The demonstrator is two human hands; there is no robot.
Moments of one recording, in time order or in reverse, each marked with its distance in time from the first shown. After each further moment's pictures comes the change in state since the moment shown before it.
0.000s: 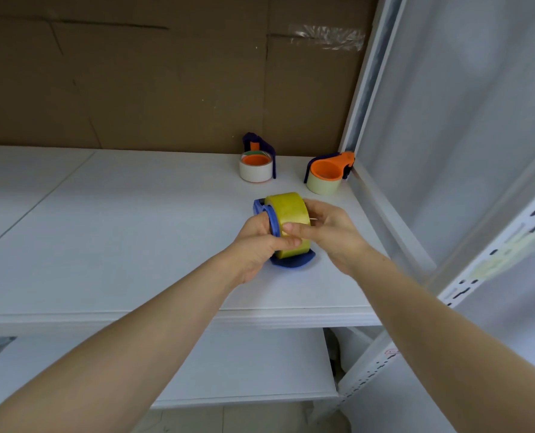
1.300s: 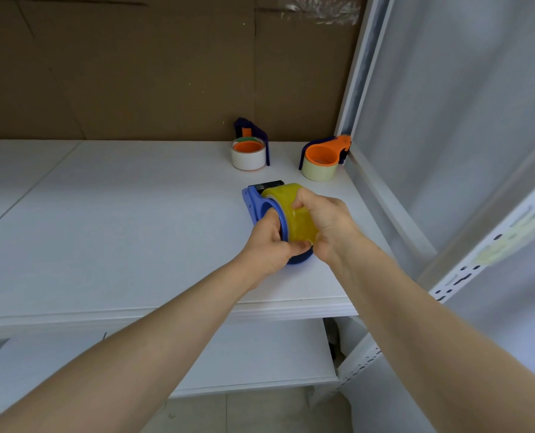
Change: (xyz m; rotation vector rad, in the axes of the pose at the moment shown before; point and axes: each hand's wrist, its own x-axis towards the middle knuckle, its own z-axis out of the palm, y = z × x) left_hand -0.001 -0.017 0.023 0.180 0.032 0.055; right_hand -0.008 -0.024 0.018 0.347 0.262 0.296
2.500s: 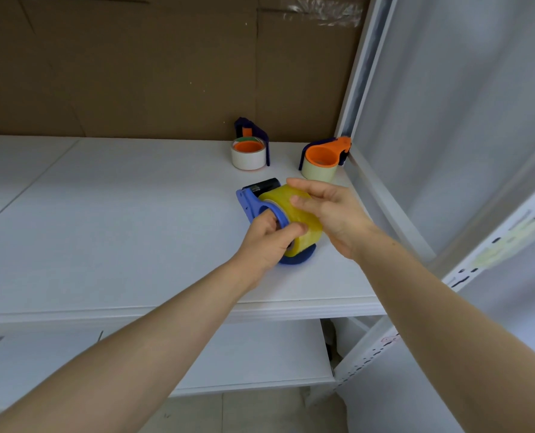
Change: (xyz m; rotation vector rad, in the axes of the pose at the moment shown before) left_hand -0.003 0.006 0.001 -0.196 0.026 0.036; right_hand 0.017 -0.001 -0.024 -0.220 -0.234 -0.287
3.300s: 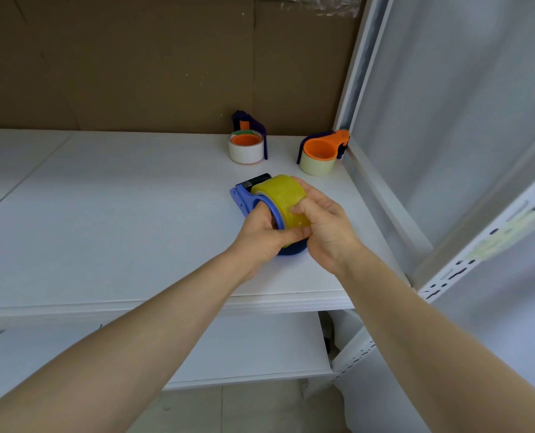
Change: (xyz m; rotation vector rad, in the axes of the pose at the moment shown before) left_hand 0.003 -0.005 -0.005 0.046 -0.021 0.010; right_hand -0.010 0.024 0.019 0.447 0.045 0.061
